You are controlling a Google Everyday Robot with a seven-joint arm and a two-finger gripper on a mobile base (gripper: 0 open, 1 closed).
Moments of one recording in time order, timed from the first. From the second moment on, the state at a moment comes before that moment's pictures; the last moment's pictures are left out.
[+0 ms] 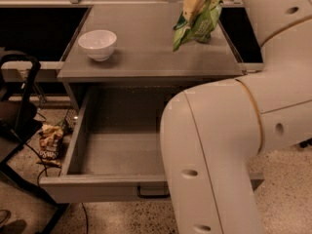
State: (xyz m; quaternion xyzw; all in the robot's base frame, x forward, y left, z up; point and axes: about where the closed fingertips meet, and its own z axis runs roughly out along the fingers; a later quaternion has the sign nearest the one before) arm 0.731 -0.131 1.004 -0.27 0.94 -0.06 0.20
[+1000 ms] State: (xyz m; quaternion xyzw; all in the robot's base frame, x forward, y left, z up) arm 0.625 -0.142 0.973 -0.27 0.95 0.12 0.12
